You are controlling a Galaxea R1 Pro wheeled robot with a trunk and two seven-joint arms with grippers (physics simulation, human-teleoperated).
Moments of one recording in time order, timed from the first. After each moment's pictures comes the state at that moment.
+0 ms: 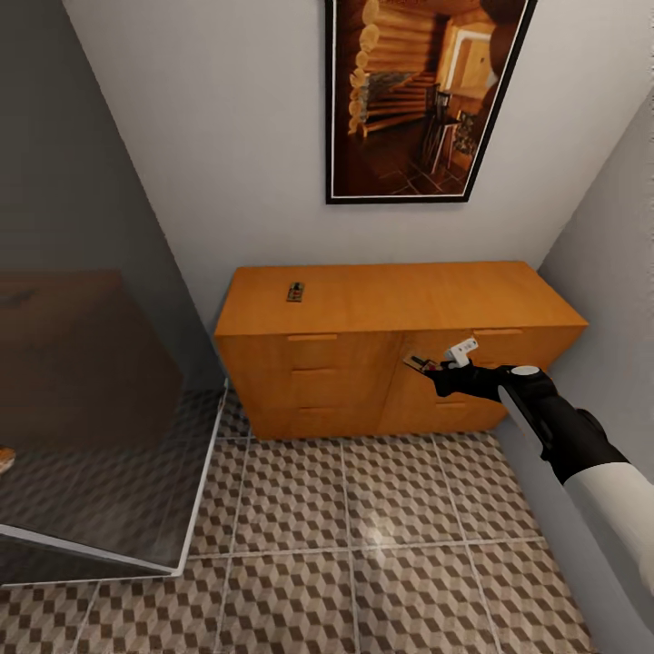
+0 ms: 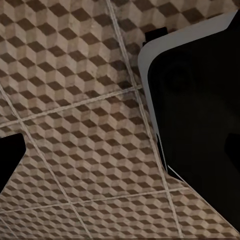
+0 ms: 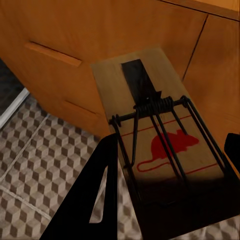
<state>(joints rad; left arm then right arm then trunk) -0.35 0.02 -0.58 0.07 0.30 -0.11 0.12 -0.95 -0.34 0.29 -0.97 -0.14 0.49 0.56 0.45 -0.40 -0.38</state>
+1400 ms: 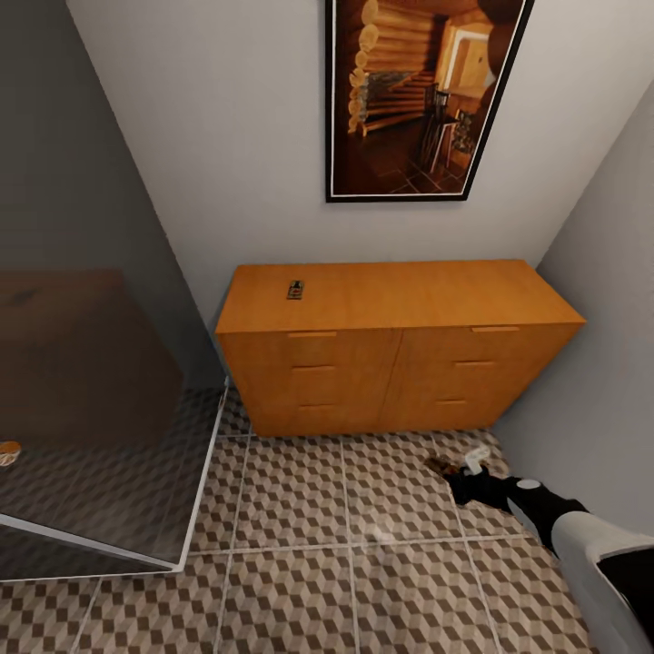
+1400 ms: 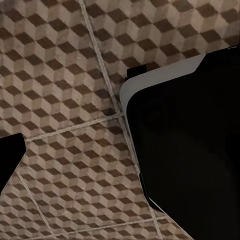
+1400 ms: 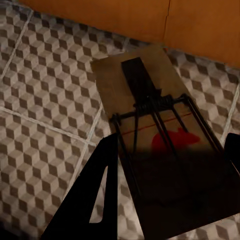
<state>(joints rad) -0.35 -0.01 -0.58 0.07 0.30 -0.22 0.12 -0.93 -0.25 0.30 -0.05 -0.06 -0.13 0.55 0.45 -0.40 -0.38</state>
